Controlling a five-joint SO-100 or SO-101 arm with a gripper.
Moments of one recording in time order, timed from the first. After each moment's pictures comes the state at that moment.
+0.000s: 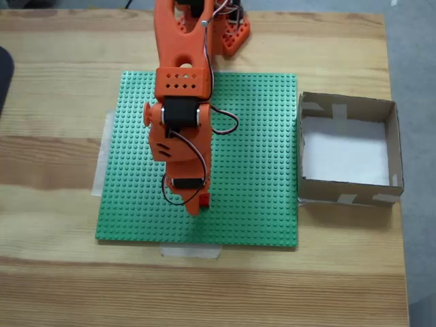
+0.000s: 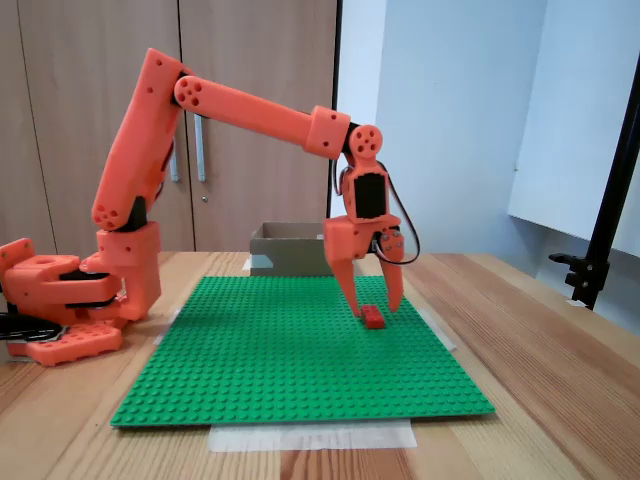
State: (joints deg) arm -3.2 70.3 75.5 67.4 -4.3
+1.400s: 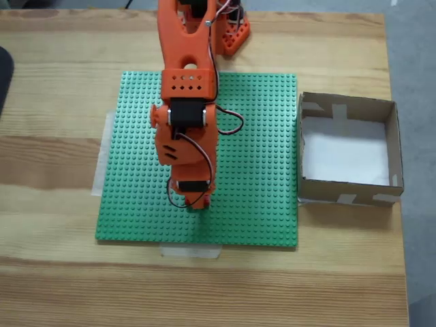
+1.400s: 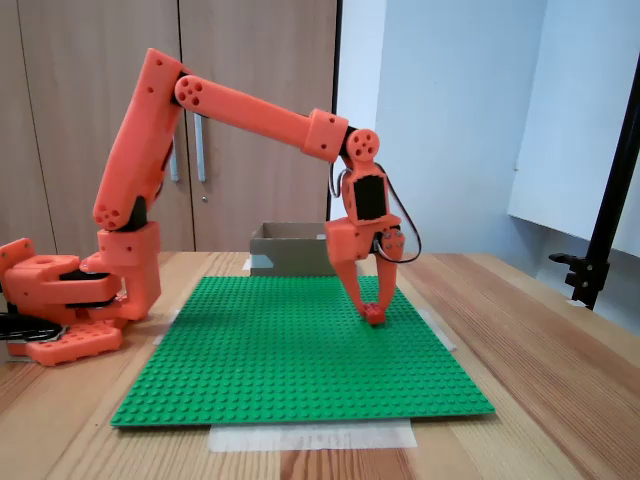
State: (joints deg) arm -4.1 71.4 77.5 63.1 -2.8
